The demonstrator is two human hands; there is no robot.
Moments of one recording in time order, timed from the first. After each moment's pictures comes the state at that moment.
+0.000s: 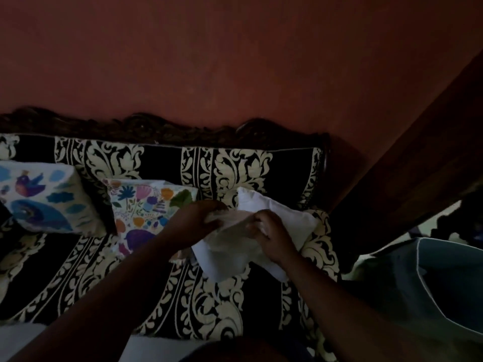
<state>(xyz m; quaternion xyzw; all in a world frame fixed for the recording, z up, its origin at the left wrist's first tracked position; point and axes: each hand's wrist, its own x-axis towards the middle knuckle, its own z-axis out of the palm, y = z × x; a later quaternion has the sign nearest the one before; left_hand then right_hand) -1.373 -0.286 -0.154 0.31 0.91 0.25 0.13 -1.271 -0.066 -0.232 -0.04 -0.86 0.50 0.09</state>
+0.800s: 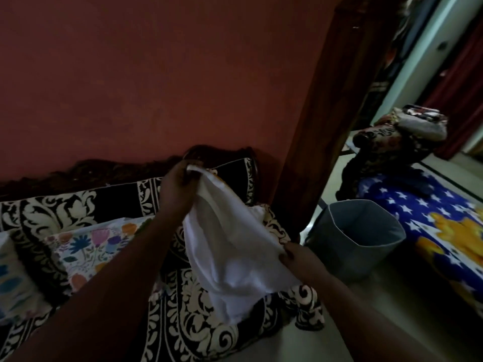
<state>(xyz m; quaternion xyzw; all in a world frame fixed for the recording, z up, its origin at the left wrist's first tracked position) -1.318 -0.324 -0.041 0.34 0.75 0.56 -0.03 -1.043 -0.135 -0.173 -0.34 -0.91 0.25 -0.02</state>
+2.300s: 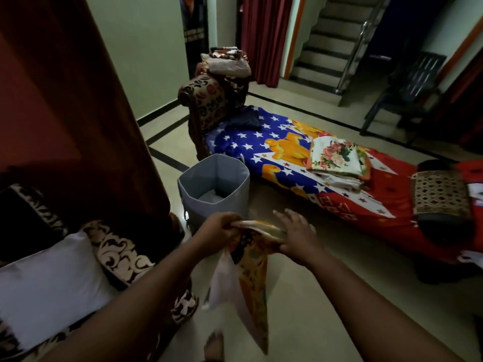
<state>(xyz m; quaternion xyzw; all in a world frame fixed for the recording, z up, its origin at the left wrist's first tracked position) -0.847 0.045 -0.155 0.70 0.56 0.25 0.36 -0.589 0.057 -0.162 -0.64 -0.75 0.18 -0.02</state>
